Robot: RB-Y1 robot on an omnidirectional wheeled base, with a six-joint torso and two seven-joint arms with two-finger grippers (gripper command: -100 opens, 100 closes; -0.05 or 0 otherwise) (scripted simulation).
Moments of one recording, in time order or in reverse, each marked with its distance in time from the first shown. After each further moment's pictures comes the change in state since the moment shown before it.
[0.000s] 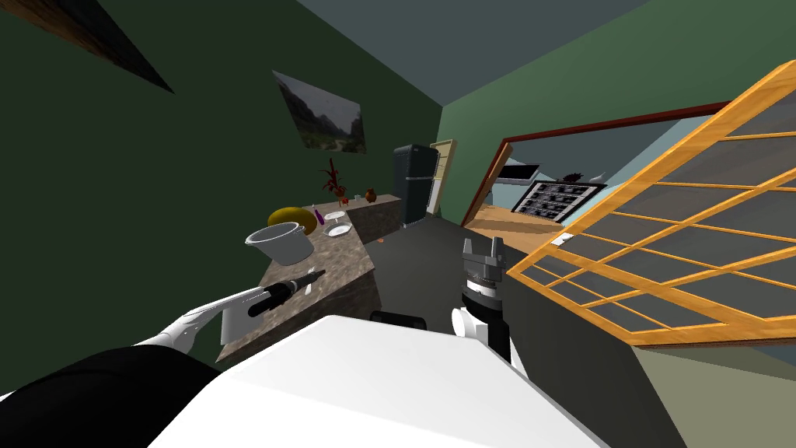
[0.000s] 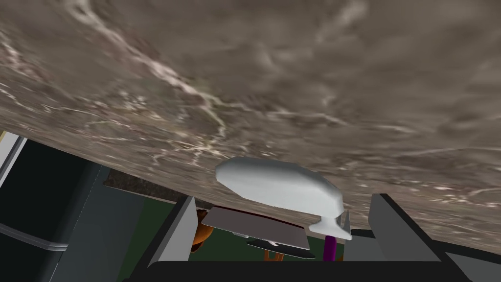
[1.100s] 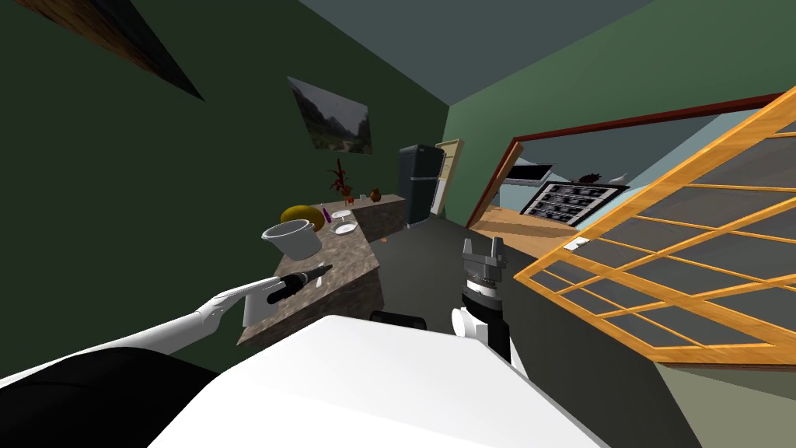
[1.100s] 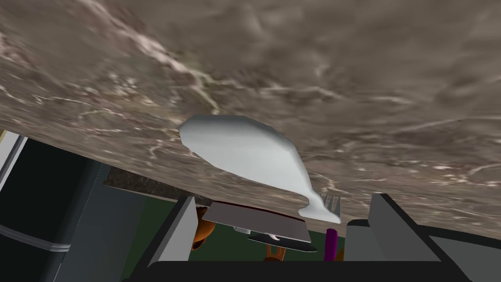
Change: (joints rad) left arm -0.157 0.054 -0.135 -0.025 0.005 0.087 0.021; right arm 0.000 0.000 0.000 0.000 0.000 0.000 0.000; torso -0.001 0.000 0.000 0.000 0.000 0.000
